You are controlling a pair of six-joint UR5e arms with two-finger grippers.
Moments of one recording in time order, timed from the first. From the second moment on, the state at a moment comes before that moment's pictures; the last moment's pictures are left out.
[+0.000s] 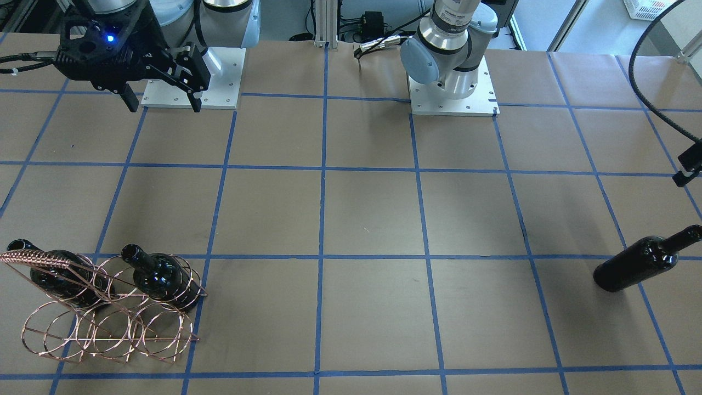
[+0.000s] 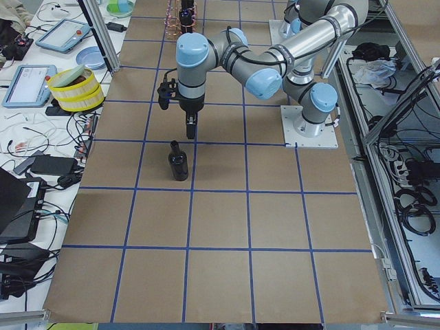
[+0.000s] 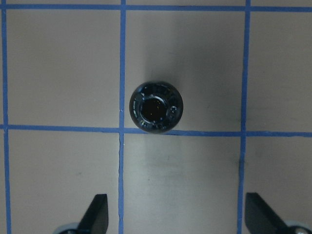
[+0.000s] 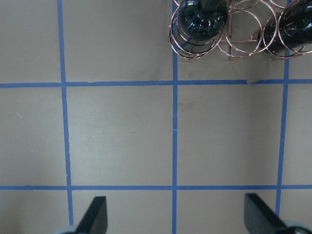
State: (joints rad) left arm -0.89 -1.75 -1.47 -1.40 1.54 0.65; right arm 1.58 -1.65 1.55 -1.51 -1.55 0.02
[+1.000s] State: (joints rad) left arm -0.90 -1.92 -1.46 -1.27 1.49 0.65; right arm 1.58 -1.65 1.55 -1.51 -1.55 0.02
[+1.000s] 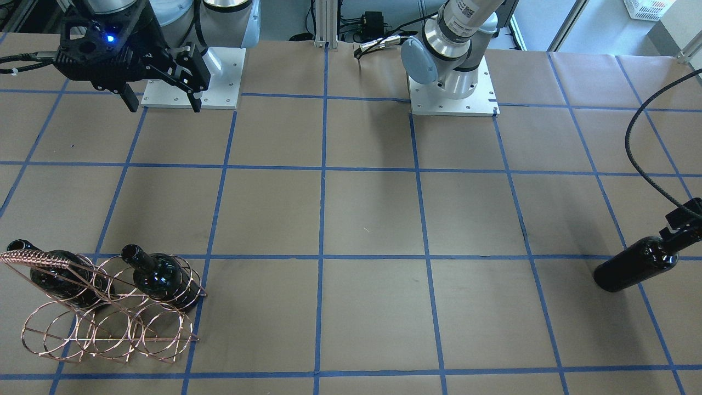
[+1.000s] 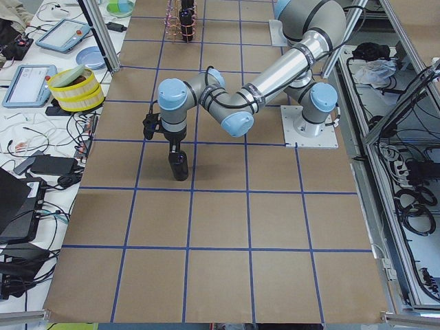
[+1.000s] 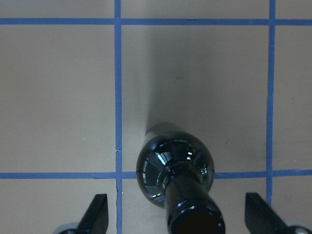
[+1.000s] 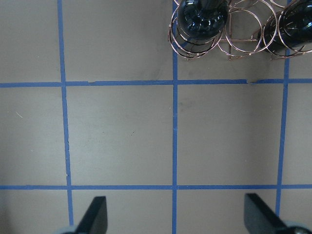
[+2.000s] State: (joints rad) left arm -0.94 -1.93 -1.46 -1.26 1.56 0.64; right arm 1.58 -1.65 1.55 -1.51 -1.55 0.02
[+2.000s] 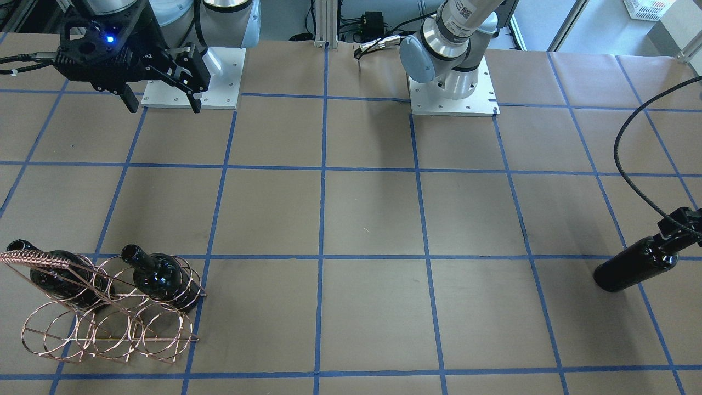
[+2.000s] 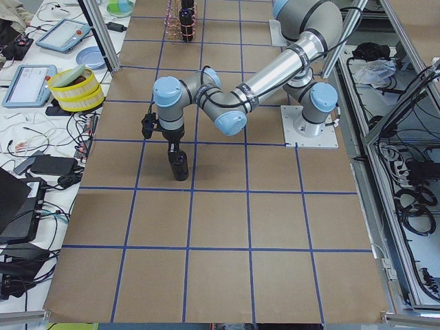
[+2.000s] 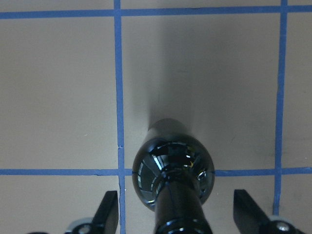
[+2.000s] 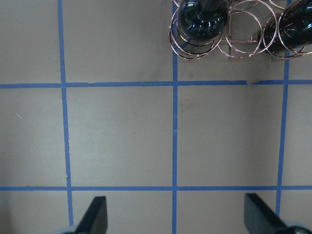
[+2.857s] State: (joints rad) left arm -0.95 -1.93 -1.46 -1.25 1.56 0.65; right arm 1.58 -1.65 1.55 -1.51 -1.55 0.02
